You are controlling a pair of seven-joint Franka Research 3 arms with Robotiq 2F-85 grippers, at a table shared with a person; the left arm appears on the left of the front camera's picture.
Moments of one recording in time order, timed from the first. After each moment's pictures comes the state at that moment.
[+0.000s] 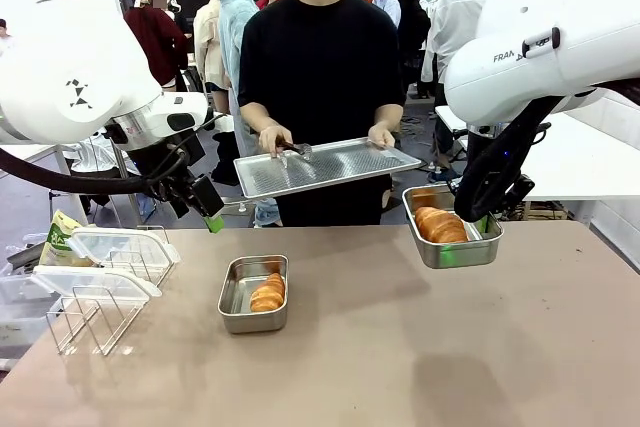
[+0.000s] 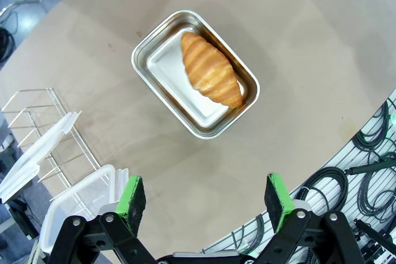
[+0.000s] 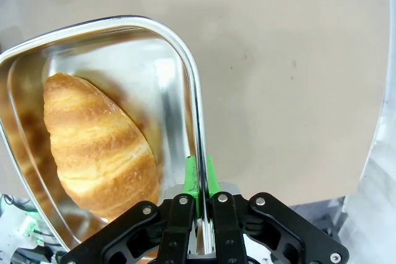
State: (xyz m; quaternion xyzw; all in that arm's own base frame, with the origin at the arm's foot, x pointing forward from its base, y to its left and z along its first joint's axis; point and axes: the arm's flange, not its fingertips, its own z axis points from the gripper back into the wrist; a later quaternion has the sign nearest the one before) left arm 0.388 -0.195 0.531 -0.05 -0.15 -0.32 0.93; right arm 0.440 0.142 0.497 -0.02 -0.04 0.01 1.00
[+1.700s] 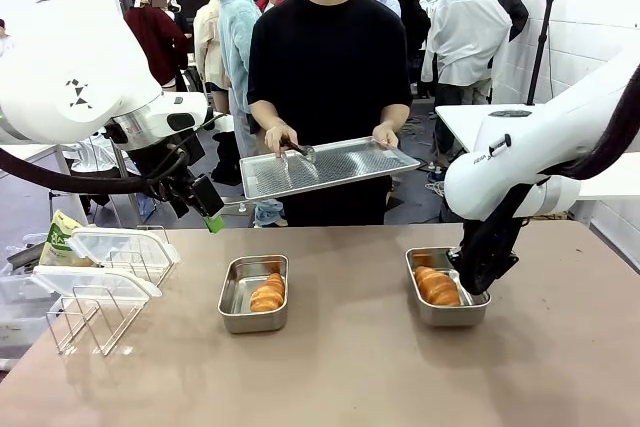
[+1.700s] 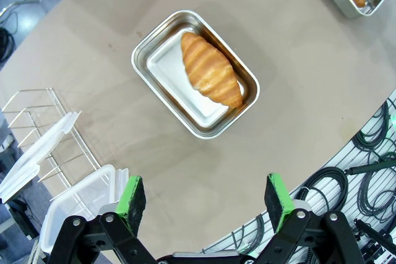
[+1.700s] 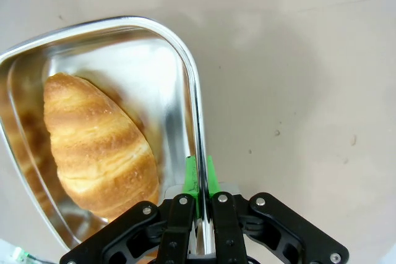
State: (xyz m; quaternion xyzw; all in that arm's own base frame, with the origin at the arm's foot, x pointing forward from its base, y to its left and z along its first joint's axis) left arm 0.387 -0.196 0.531 -0.05 -0.15 -0.32 0.93; right arm 0.495 0.115 0.327 0.02 -0.02 0.01 1.00
